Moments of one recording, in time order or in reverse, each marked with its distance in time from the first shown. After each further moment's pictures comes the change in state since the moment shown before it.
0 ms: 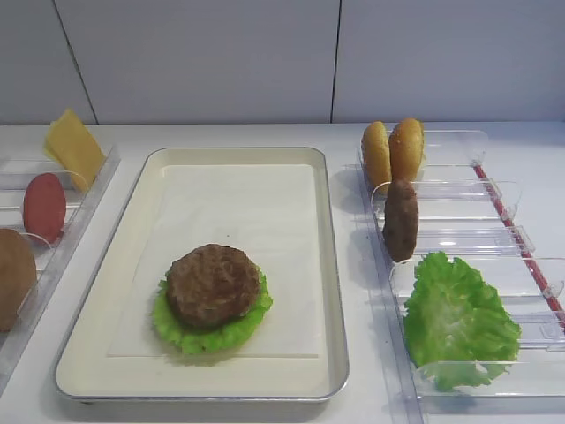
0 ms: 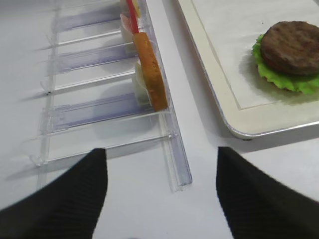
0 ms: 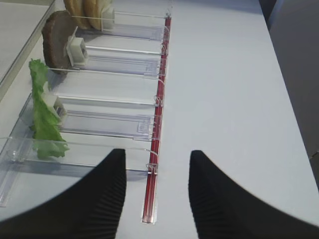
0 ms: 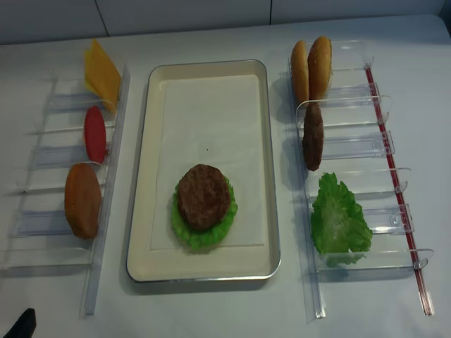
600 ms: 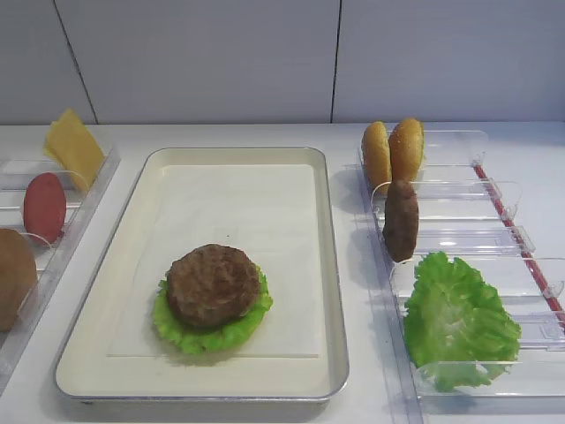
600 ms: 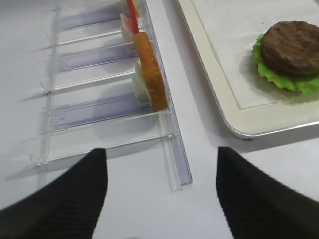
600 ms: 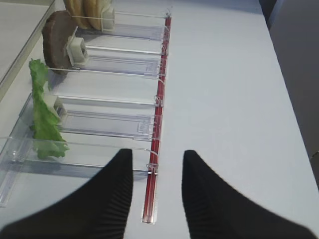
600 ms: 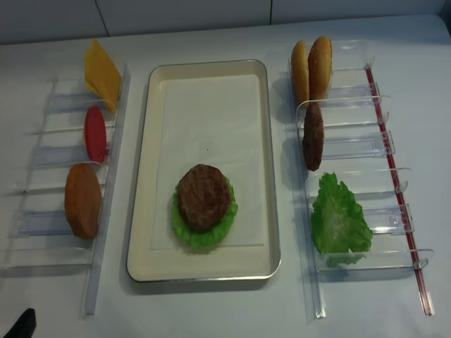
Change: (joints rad) left arm 0.000 0.000 0.000 0.000 0.000 0.000; right arm -0.002 0.000 0.000 0.000 0.000 0.000
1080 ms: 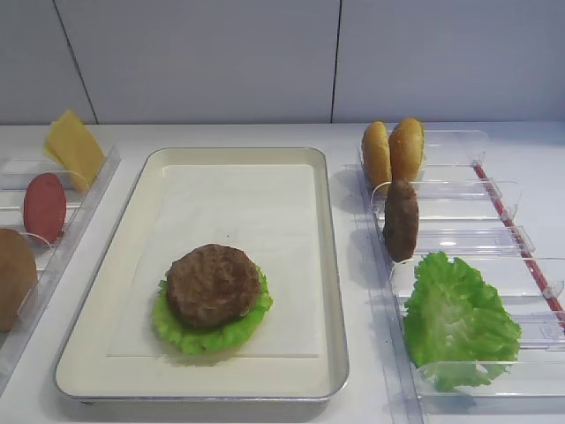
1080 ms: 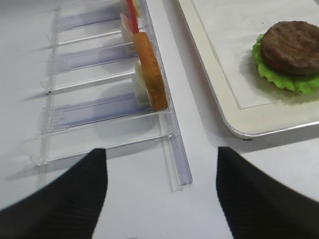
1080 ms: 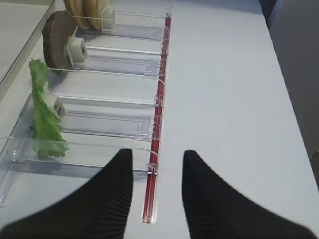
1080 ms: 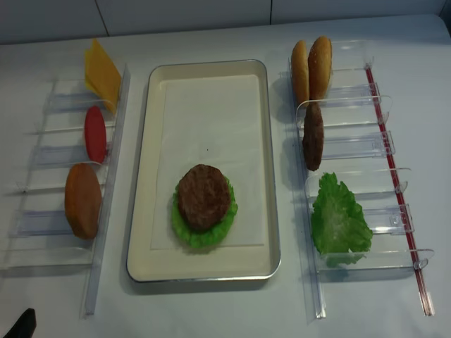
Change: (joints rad) left arm 0.000 0.000 0.000 0.000 0.000 0.000; right arm 0.000 0.000 0.000 0.000 0.000 0.000
